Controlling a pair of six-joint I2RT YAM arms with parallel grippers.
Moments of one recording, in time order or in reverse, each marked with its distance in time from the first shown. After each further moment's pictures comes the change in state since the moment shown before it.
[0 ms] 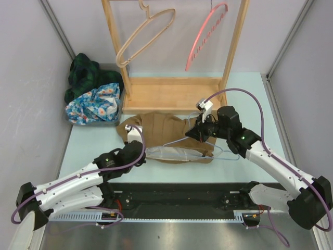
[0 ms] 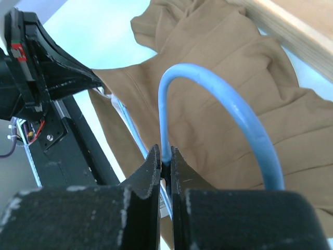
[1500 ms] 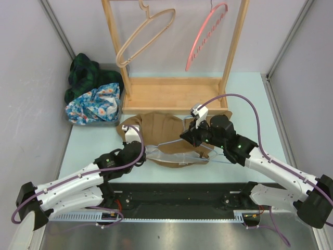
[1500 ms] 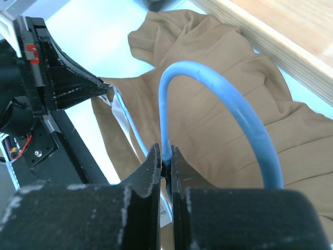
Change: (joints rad) left arm 0.001 0.000 -0.020 0.029 -0.066 -0.074; right arm 0.203 -0.042 -0.037 0.067 0.282 0.026
